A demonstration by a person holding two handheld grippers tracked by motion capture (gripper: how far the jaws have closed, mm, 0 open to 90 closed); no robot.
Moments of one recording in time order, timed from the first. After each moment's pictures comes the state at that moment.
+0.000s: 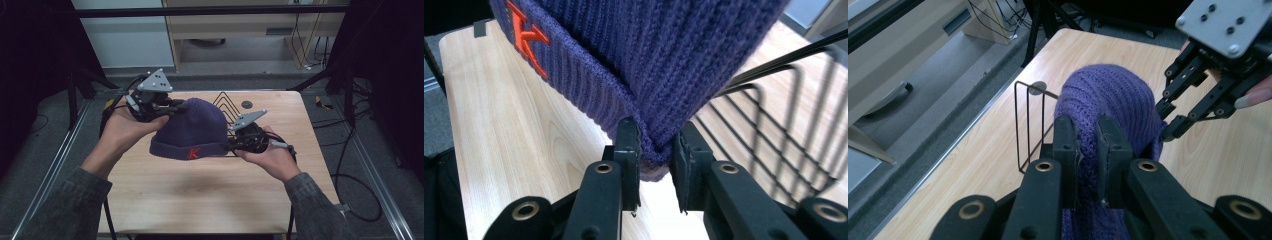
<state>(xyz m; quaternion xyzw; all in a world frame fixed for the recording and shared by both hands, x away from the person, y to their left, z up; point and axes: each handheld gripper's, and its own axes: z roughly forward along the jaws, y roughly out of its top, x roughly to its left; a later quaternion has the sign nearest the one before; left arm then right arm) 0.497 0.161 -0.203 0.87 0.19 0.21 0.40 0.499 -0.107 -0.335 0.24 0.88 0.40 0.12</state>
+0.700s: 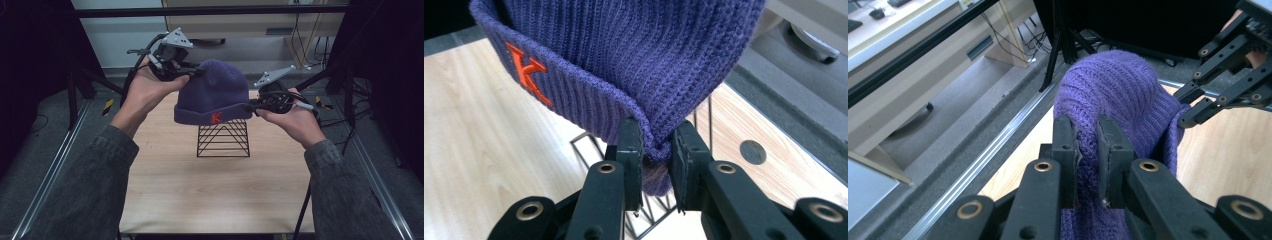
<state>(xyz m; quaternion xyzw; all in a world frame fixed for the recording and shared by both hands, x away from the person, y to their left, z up) 0.565 0.120 -0.168 0.85 0.20 0.24 0.42 0.551 -0.157 -0.263 0.28 0.86 0.39 0.19</state>
